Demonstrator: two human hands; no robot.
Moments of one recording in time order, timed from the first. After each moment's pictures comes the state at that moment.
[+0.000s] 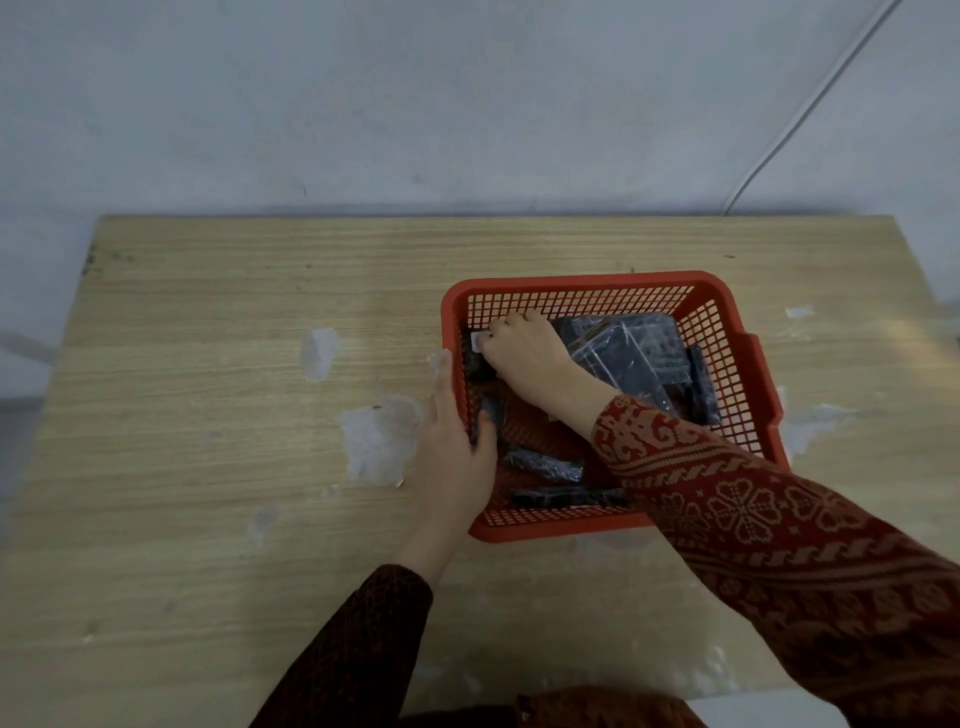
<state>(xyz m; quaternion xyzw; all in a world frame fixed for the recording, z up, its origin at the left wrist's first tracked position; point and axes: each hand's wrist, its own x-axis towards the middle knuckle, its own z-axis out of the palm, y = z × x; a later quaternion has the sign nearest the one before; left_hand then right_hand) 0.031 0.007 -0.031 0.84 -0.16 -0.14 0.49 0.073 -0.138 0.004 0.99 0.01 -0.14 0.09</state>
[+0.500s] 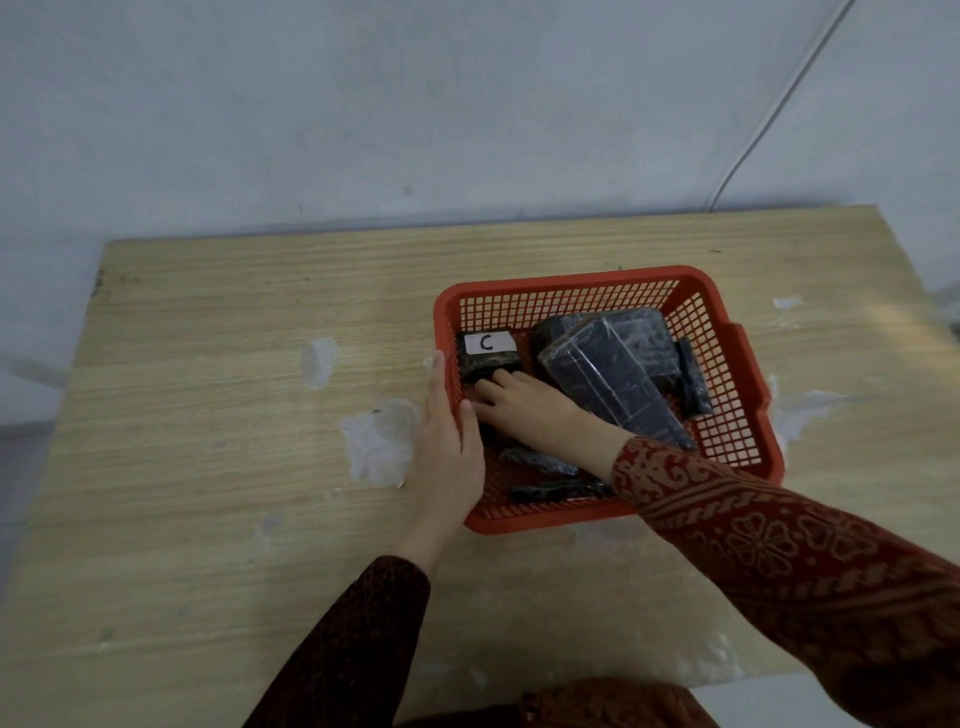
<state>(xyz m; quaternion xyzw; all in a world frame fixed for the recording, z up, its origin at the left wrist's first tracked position) 0.030 0.007 -0.032 0.83 -0.17 -0.14 0.52 0.017 -0.134 -0.026 0.98 0.14 -0.14 0.01</state>
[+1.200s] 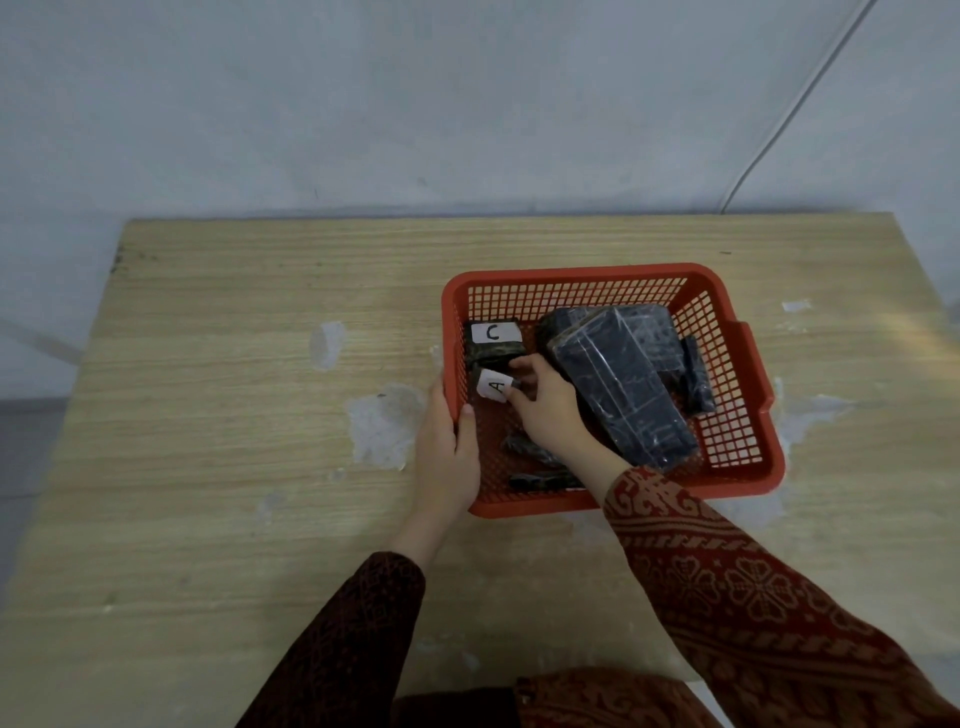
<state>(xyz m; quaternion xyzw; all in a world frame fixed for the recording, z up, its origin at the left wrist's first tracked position) 0.017 0.019 -0.037 0.80 -0.14 -0.16 0.57 -0.001 -0.120 -0.037 0.82 -0.34 0.01 -0.46</state>
